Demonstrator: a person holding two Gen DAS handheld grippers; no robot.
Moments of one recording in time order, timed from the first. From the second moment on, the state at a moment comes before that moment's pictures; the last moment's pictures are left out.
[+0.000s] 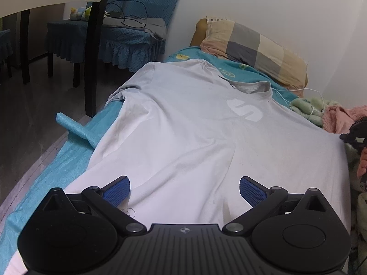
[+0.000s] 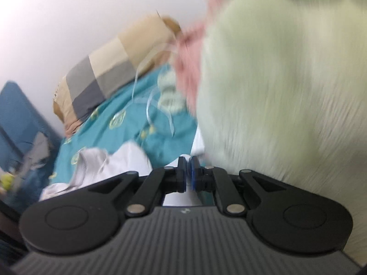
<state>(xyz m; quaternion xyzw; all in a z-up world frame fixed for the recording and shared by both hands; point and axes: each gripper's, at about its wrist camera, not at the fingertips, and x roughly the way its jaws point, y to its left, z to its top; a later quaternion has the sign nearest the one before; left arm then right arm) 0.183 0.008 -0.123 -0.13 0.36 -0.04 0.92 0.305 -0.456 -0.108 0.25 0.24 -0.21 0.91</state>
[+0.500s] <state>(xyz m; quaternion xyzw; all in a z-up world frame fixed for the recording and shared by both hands) 0.189 0.021 -0.128 -0.04 0.40 -0.01 0.91 0.284 -0.394 -0.102 0.14 0.25 -0.17 0.94</state>
